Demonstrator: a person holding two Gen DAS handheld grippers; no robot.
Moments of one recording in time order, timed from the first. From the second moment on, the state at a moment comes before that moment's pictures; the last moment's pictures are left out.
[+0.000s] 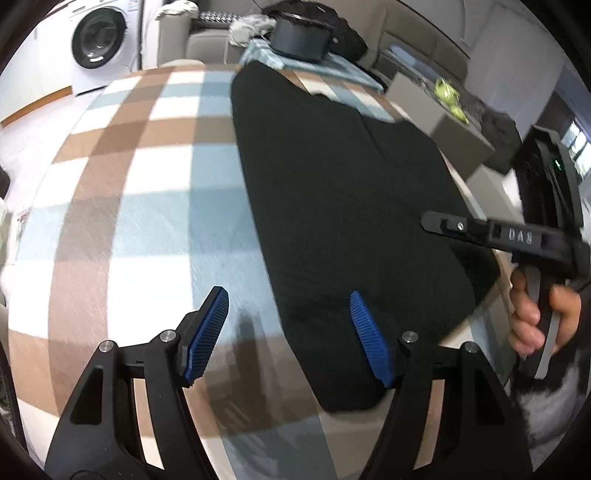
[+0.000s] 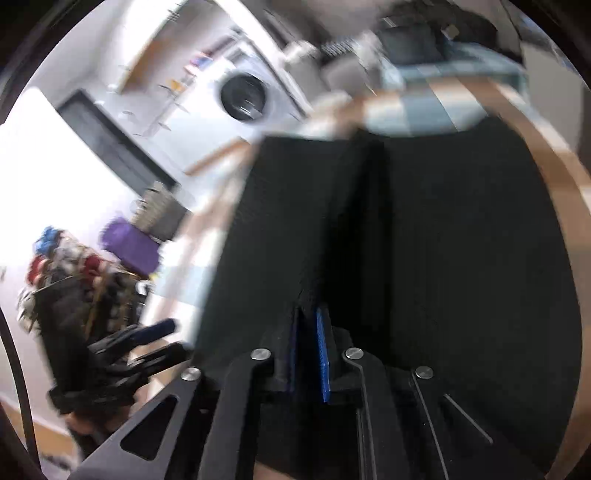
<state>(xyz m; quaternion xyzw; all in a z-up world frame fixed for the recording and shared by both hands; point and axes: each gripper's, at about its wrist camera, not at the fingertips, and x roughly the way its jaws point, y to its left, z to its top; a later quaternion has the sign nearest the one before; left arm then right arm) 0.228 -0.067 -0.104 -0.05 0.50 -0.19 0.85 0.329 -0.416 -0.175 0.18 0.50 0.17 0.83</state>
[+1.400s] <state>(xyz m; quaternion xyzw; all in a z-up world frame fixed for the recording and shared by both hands) 0.234 -0.038 -0.096 -0.12 0.49 -0.18 0.85 0.353 -0.423 -0.184 0.22 0.44 0.15 0.86</state>
